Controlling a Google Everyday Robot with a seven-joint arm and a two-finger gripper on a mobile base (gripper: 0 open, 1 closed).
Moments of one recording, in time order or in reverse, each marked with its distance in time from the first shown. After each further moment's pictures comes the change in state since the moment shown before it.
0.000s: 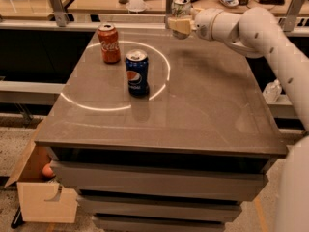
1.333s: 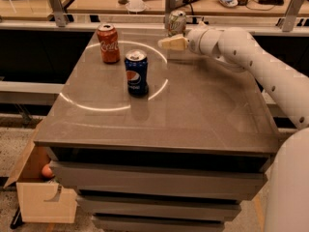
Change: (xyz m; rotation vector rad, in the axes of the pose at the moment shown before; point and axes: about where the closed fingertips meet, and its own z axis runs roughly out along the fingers) arm 0.071 -0.016 0.023 0.200 0.113 0.044
